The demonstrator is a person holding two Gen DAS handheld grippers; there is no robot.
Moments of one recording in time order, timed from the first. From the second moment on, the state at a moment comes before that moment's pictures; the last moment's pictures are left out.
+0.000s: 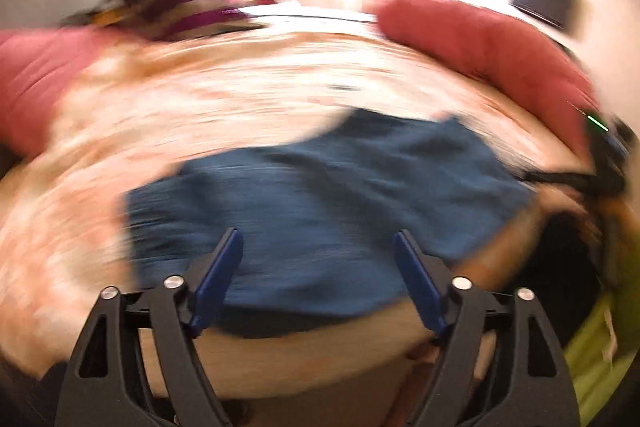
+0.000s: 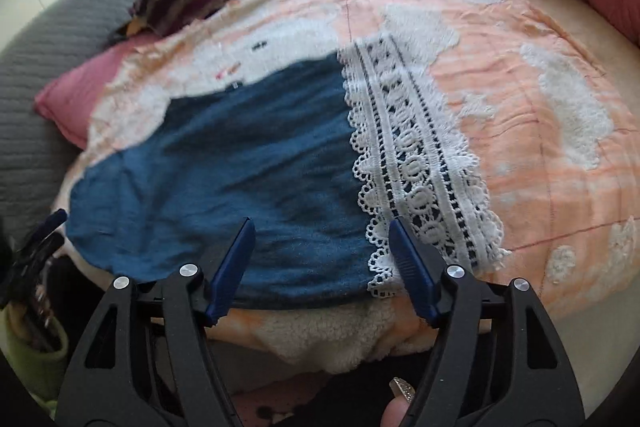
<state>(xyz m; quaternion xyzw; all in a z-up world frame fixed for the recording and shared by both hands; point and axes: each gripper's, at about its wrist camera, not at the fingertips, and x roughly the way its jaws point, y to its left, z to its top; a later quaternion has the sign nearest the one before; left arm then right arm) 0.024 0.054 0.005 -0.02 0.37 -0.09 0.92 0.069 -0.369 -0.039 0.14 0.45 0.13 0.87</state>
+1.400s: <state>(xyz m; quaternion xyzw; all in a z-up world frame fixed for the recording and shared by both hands) 0.083 -0.028 -0.036 0.03 0.44 -0.16 0.88 0.071 -0.327 -0.052 0.05 0.49 0.17 0.85</state>
